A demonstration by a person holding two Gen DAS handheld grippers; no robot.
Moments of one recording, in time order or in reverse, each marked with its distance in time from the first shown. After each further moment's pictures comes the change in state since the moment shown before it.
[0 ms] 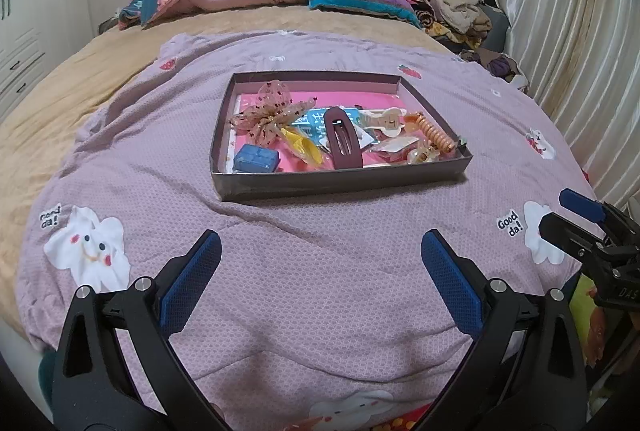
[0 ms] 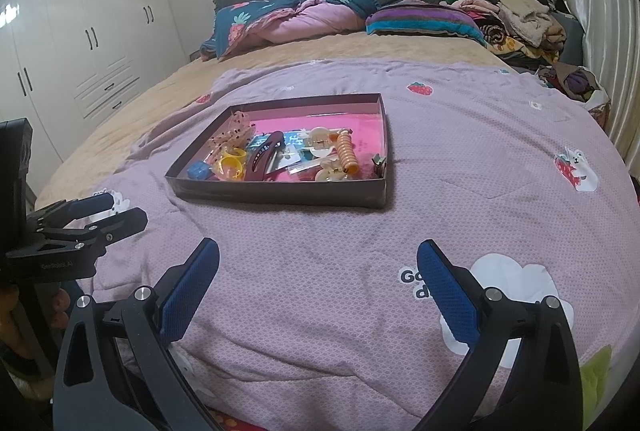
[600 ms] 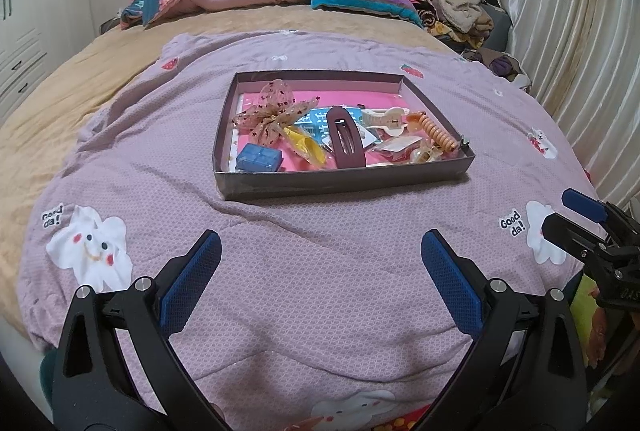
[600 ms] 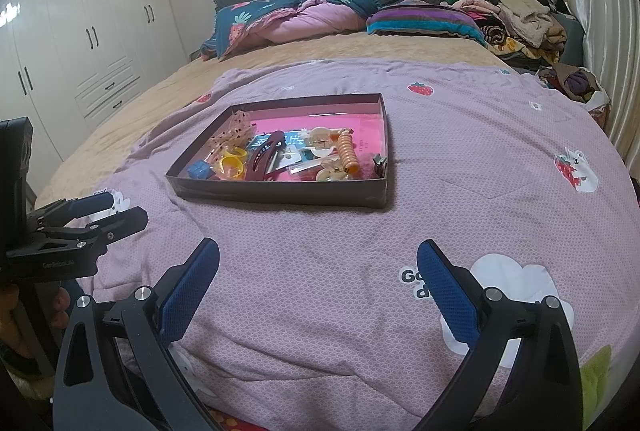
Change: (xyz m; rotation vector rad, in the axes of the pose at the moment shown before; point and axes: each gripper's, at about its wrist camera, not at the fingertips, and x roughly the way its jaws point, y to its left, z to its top) left arm 0.001 -0.001 -0.001 0.000 0.003 0.006; right arm -0.001 0.001 0.000 -0.003 0.001 0.001
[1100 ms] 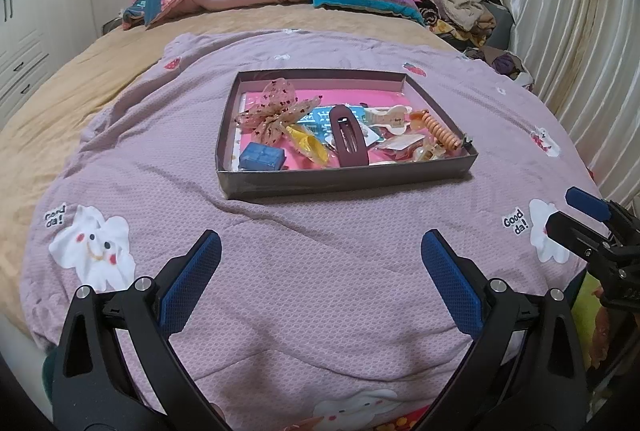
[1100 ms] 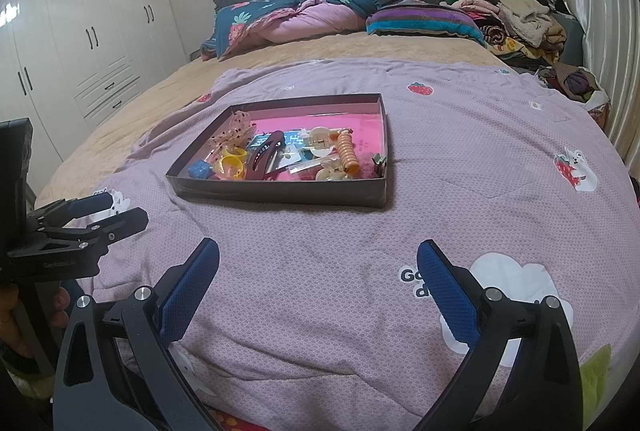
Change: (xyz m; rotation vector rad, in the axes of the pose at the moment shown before) left arm 0.001 0.002 -0.002 0.000 0.005 0.008; right arm -0.001 0.001 0.000 0.000 0.000 -0.002
